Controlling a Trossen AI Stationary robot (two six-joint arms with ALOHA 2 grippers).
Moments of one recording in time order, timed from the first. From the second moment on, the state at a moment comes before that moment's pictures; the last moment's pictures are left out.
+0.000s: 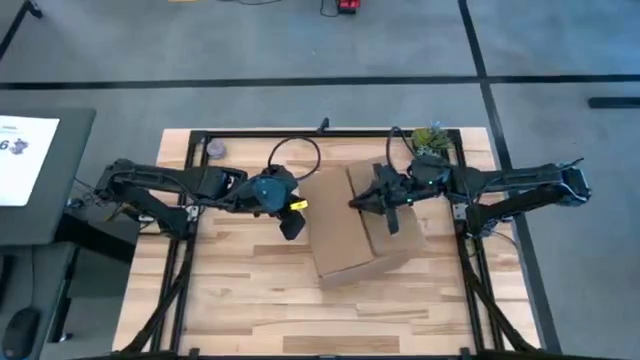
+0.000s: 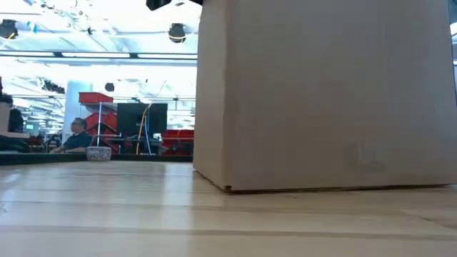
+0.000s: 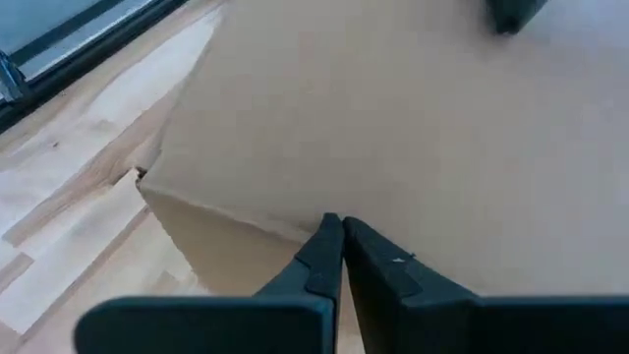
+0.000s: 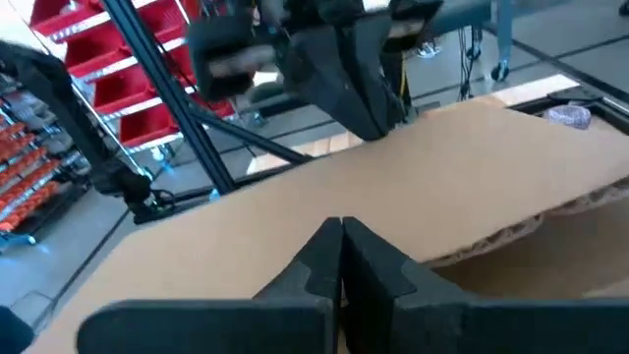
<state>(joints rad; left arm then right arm) -0.16 1.42 1.51 -0.86 -0.34 -0.63 -0.04 1.18 0.87 0.08 -0.19 0.29</state>
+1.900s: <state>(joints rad) -0.51 1.17 1.68 -1.53 -0.45 -0.95 -0.13 1.75 1.57 -0.24 -0.05 0.38</state>
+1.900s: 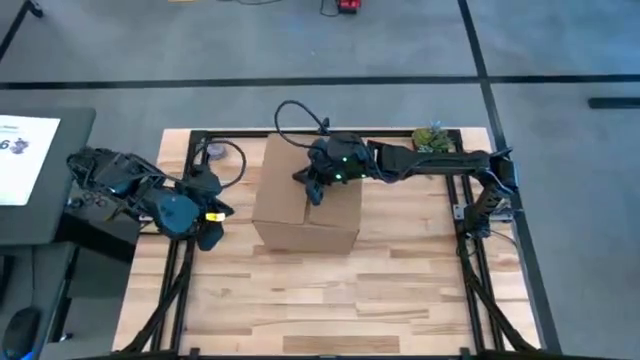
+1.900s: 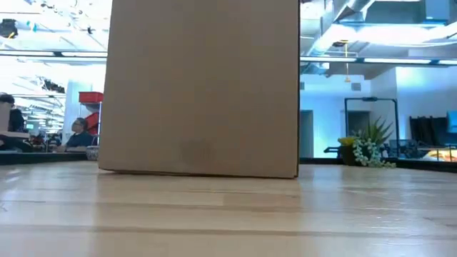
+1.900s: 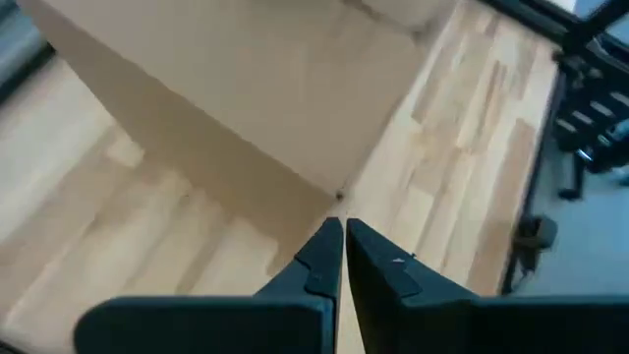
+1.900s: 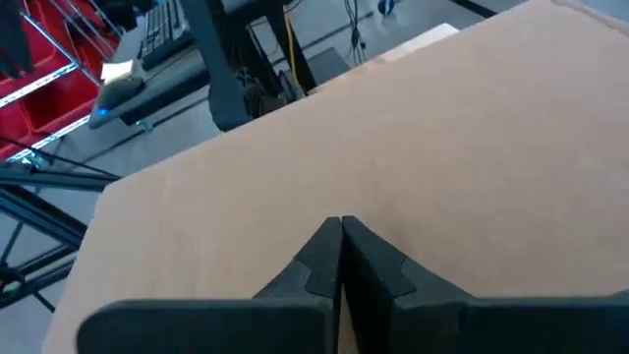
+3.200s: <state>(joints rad) -0.41 0.82 0.96 -0.80 -0.56 -1.11 -0.21 1.79 1.57 -0.25 -0.34 0.22</state>
